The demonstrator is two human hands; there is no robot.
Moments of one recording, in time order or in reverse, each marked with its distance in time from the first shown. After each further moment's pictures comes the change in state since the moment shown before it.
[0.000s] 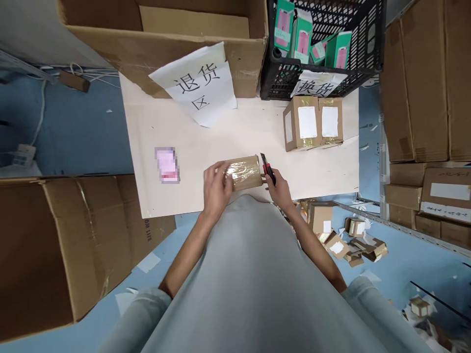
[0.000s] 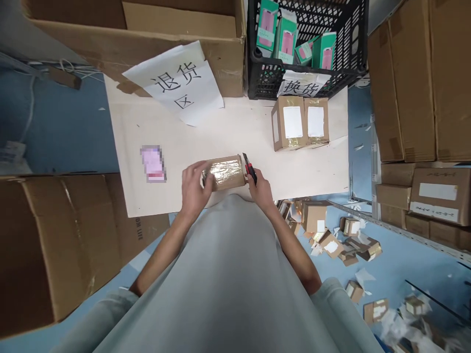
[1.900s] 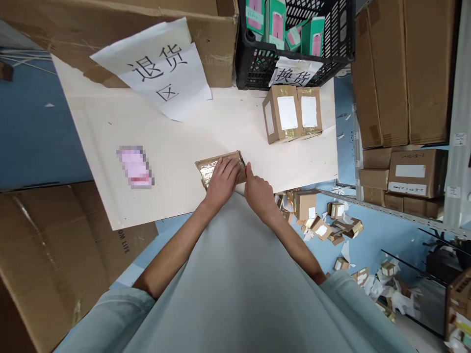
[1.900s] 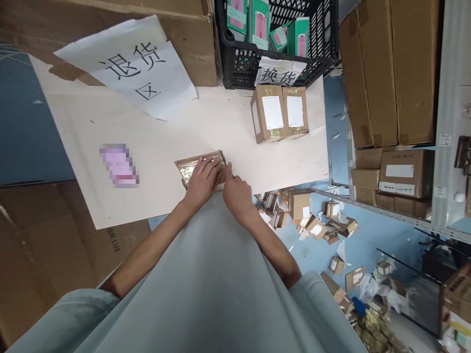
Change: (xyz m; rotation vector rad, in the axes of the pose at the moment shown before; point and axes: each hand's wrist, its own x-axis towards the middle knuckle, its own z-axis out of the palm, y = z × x) left_hand 0.021 0.003 0.064 -0.019 -0.190 0.425; right_hand -0.031 -0.097 0.004 -0.822 -0.190 0.183
